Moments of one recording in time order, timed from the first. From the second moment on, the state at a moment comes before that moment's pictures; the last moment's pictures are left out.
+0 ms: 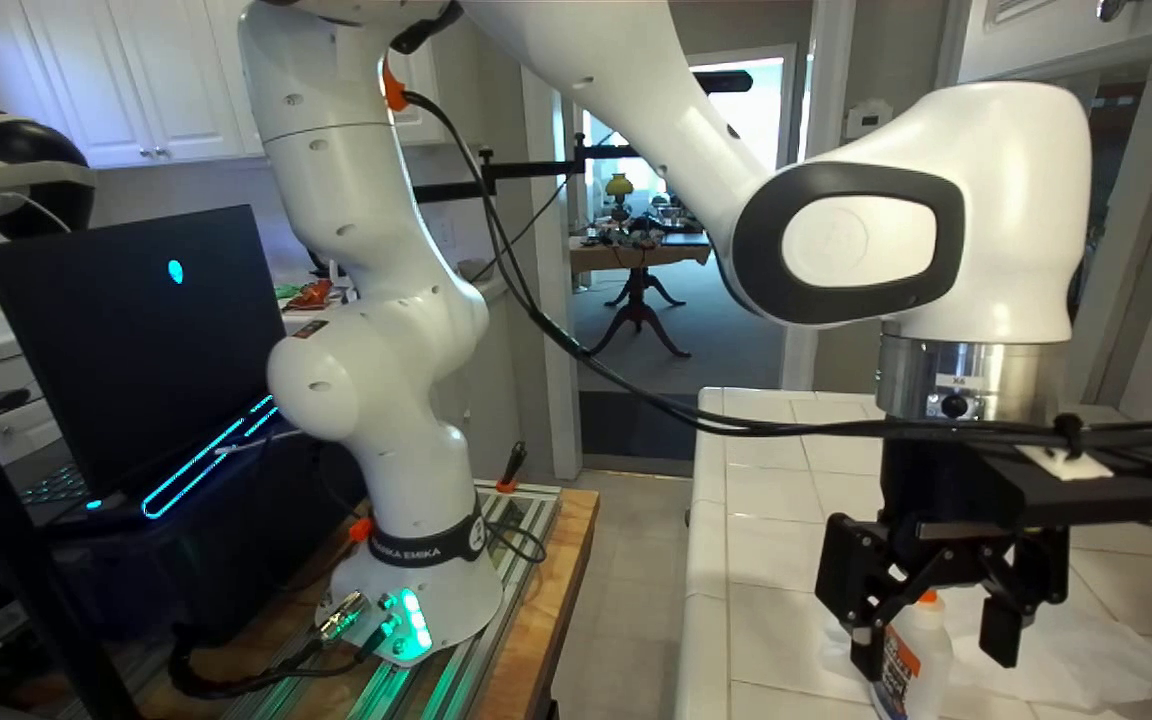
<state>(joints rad) -0.11 -0.14 -0.12 -2.49 -0.37 2.41 -1.89</state>
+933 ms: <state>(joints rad) -0.06 -0.41 -0.14 -2.58 -0.38 2.28 -2.21</state>
